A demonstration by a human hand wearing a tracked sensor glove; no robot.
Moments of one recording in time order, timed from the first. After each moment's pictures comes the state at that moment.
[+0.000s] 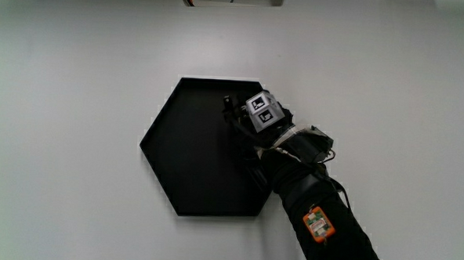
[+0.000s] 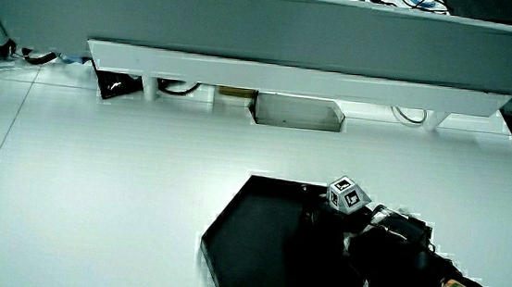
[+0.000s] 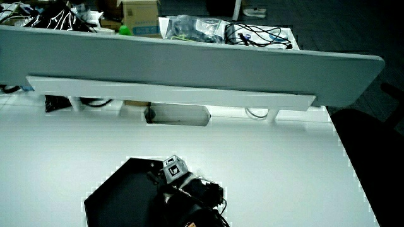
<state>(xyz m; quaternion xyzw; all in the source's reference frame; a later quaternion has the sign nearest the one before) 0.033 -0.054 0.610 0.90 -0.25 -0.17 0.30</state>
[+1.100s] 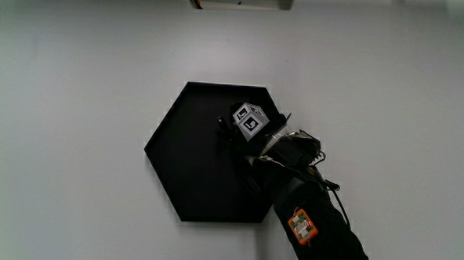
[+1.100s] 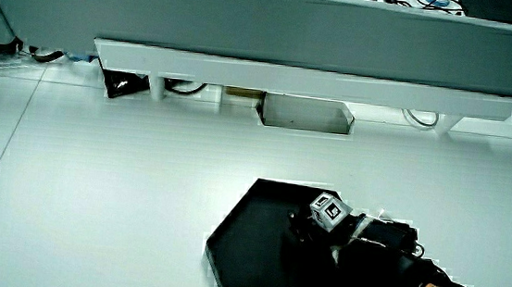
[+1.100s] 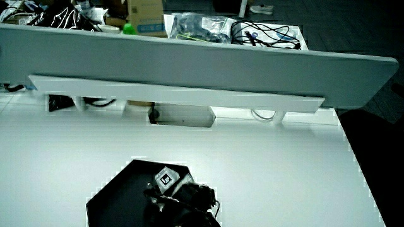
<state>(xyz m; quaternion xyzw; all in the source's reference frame) 0.007 -0.037 0.643 0.82 -0.30 -0.28 0.41</state>
